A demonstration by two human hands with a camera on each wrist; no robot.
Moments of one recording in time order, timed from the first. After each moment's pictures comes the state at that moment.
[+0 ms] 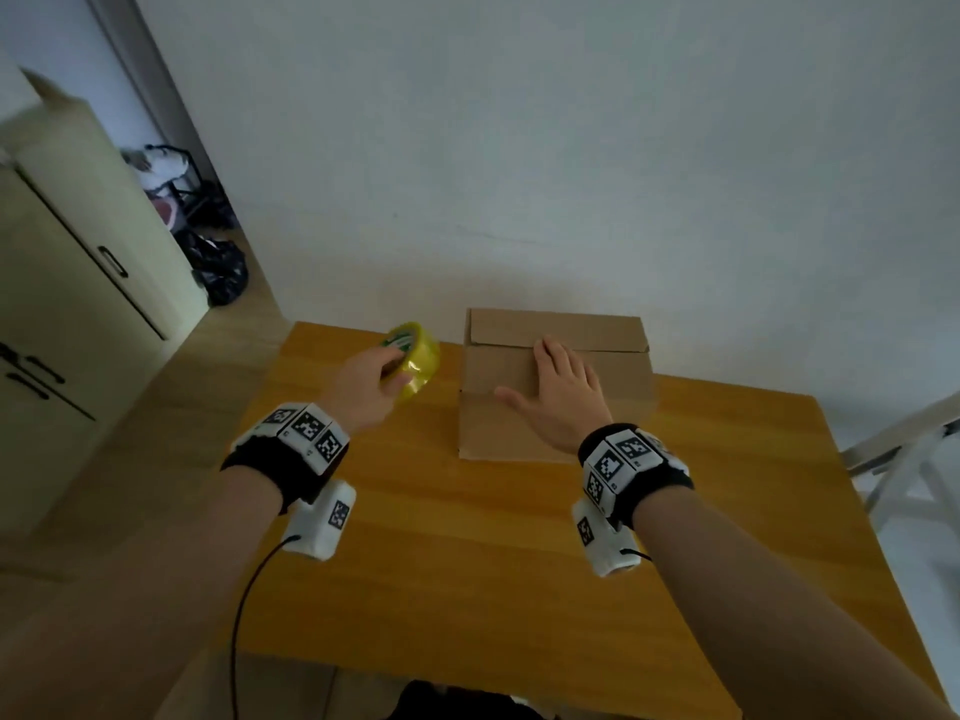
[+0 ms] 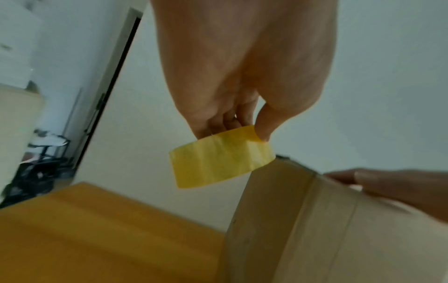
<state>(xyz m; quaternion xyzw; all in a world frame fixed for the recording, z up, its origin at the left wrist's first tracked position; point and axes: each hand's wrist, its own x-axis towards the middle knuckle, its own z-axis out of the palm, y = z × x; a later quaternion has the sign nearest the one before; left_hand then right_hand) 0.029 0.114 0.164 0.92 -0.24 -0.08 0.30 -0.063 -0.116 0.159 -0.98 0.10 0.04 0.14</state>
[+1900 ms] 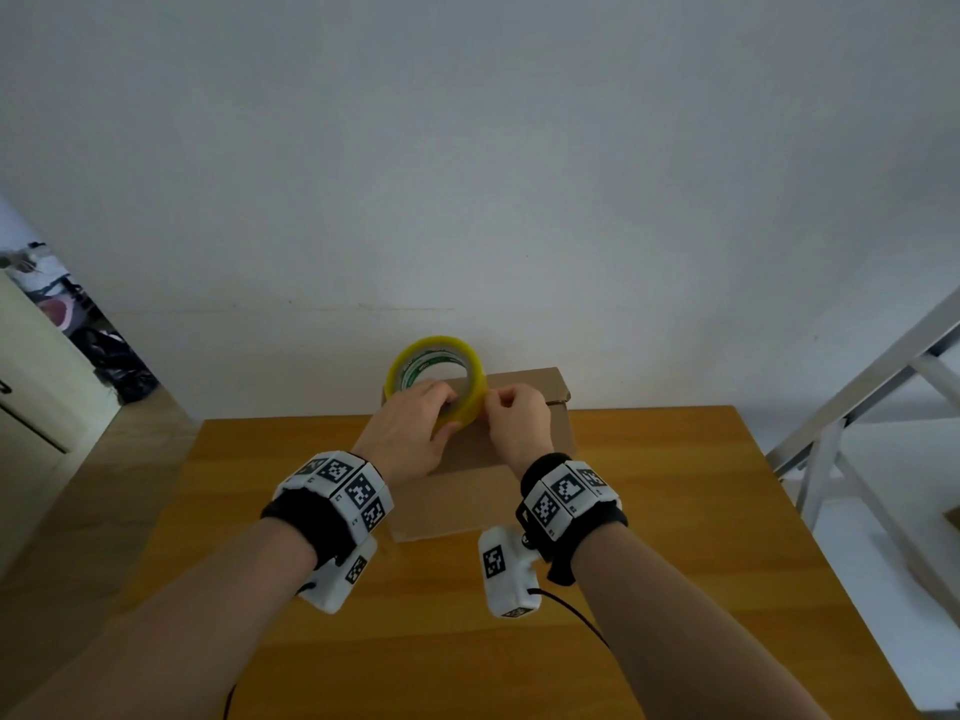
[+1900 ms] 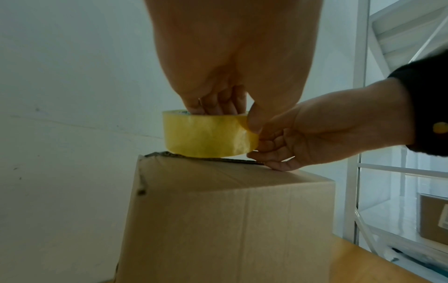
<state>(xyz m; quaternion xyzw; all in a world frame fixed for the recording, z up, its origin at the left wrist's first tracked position) 0.024 -0.018 0.195 0.87 -0.44 -0.01 0.23 -0.033 -0.152 0.177 -0.77 0.34 -0.14 0.51</state>
